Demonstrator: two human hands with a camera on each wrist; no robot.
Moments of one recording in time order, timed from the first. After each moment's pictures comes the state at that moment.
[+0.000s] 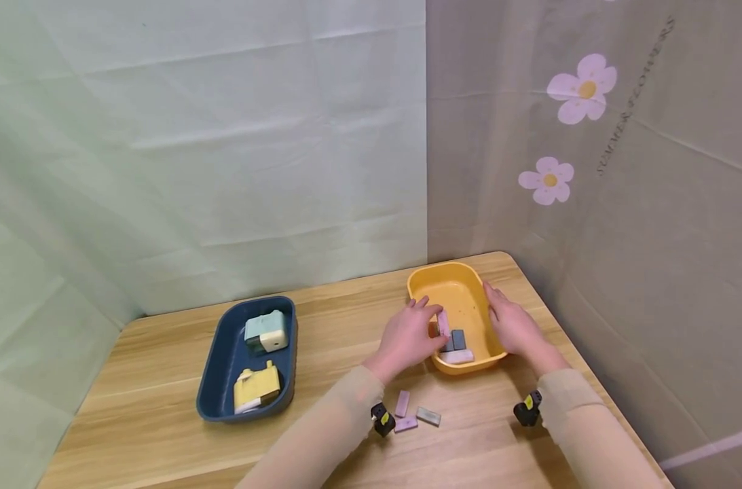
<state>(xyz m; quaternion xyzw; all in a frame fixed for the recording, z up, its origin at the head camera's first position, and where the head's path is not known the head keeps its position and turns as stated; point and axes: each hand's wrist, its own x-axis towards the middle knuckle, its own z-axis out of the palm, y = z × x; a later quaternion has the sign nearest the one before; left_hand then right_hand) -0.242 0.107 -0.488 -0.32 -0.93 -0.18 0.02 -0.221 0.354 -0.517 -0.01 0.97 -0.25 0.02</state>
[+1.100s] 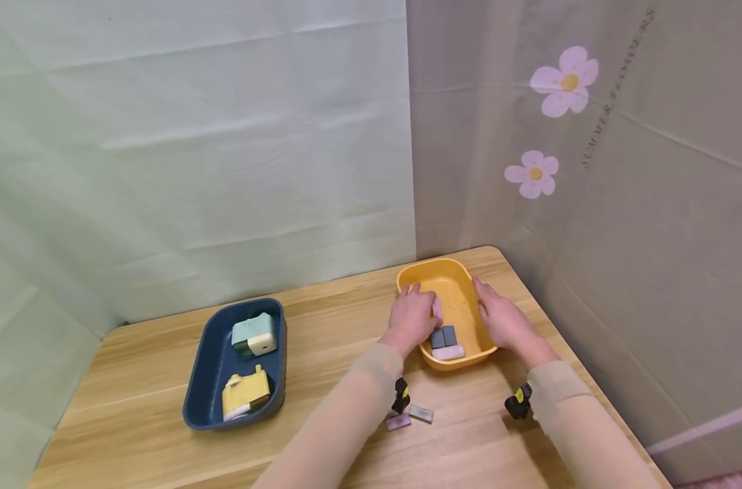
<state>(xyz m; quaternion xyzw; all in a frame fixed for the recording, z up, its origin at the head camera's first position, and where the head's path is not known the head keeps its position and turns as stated) -0.273 0.149 -0.497 -0.27 -0.96 -0.04 0.01 -0.224 0.357 -0.522 -0.02 0.97 -0.24 0.00</state>
